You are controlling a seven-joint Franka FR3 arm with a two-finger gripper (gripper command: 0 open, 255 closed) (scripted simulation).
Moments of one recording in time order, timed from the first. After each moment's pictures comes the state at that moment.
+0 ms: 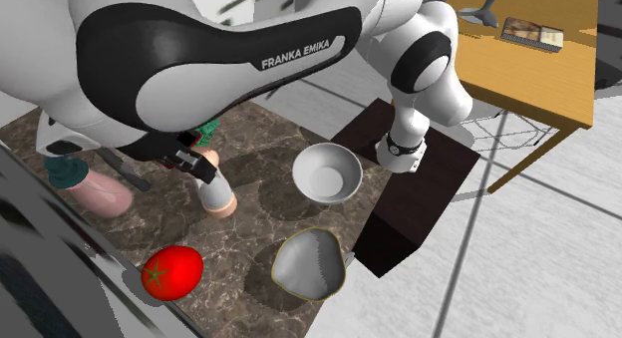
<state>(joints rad) -0.15 0.53 -0.16 -0.88 -0.04 1.26 -0.56</state>
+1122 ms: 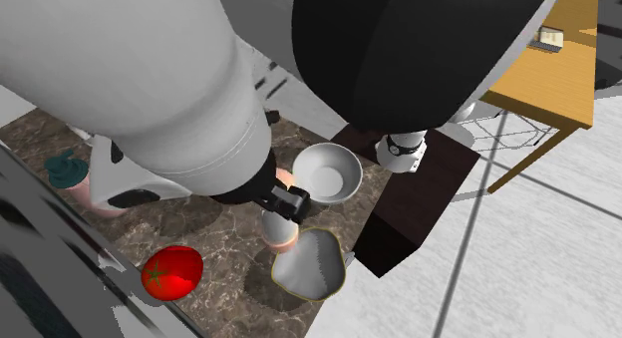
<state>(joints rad) 0.07 0.36 -0.08 -0.94 -0.04 1.14 -0.28</state>
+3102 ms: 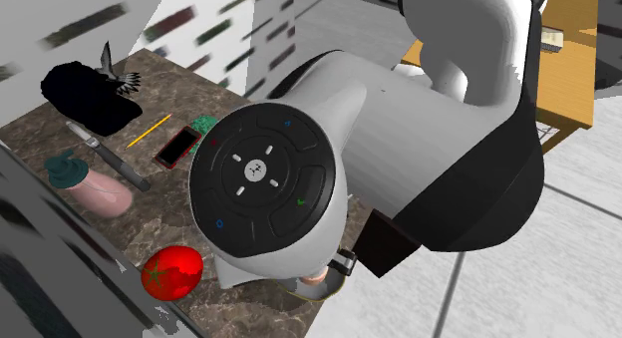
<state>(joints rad) 0.17 0.18 -0.04 -1.49 -0.04 1.49 -0.13</state>
